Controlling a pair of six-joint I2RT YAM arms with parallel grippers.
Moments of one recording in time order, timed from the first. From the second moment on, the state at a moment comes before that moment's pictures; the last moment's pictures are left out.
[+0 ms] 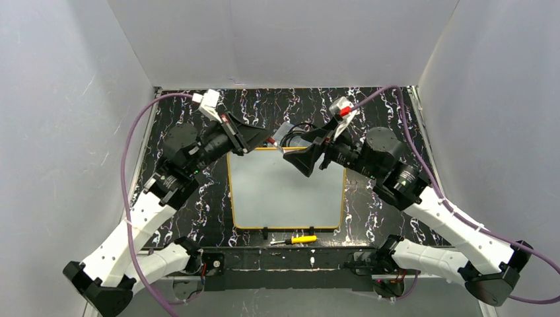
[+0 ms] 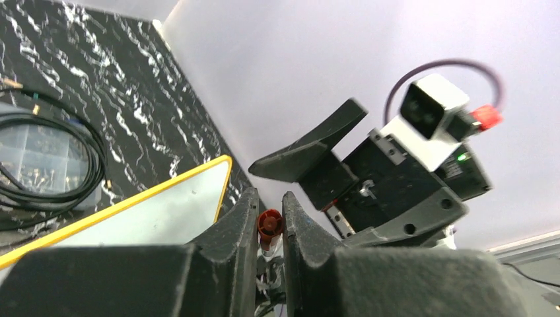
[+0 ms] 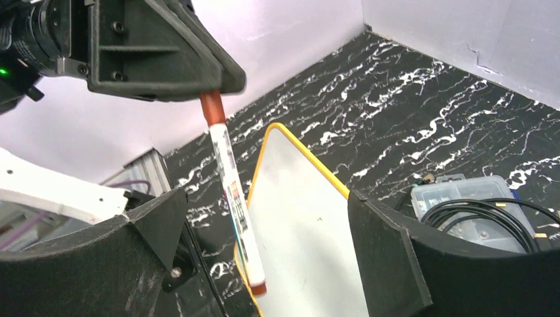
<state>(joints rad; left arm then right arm) -0.62 0.94 1.07 -0.10 0.28 -0.88 0.87 0.97 1.09 -0.13 -0.22 0.27</state>
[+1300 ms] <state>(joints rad) -0.52 0.79 0.94 0.19 0.37 -1.16 0.87 1.00 0.88 0.61 -0.46 0.90</state>
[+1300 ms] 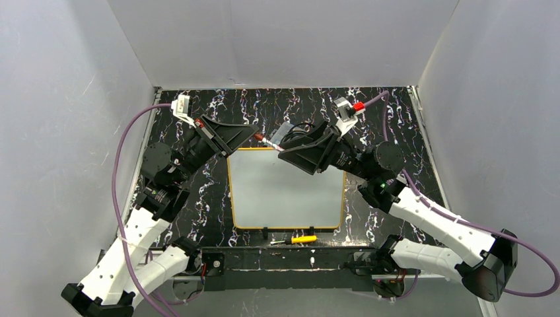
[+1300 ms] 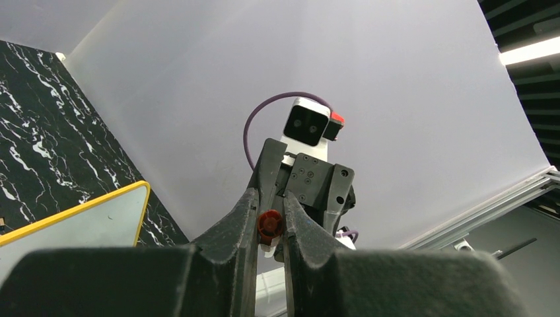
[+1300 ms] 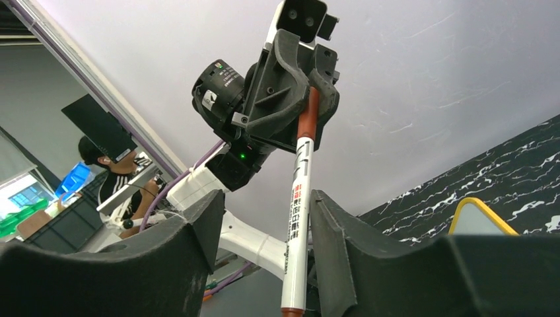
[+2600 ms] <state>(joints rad) -0.51 0.79 0.85 0.40 0.40 -1.09 0.87 0.99 0.85 0.54 -0.39 0.90</state>
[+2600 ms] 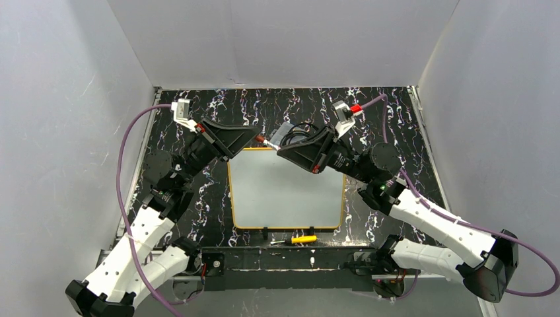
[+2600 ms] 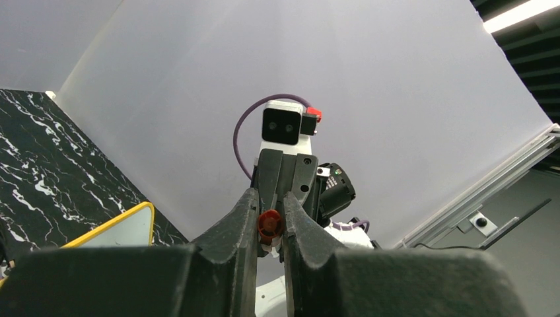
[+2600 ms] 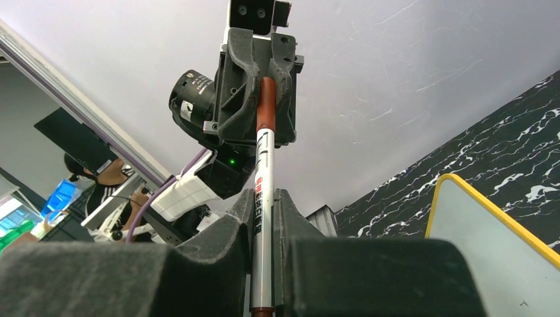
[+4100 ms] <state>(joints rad) -0.25 0.79 1.07 -0.42 -0.01 -0.50 0.87 0.73 0.85 0.06 -0.22 0.56</state>
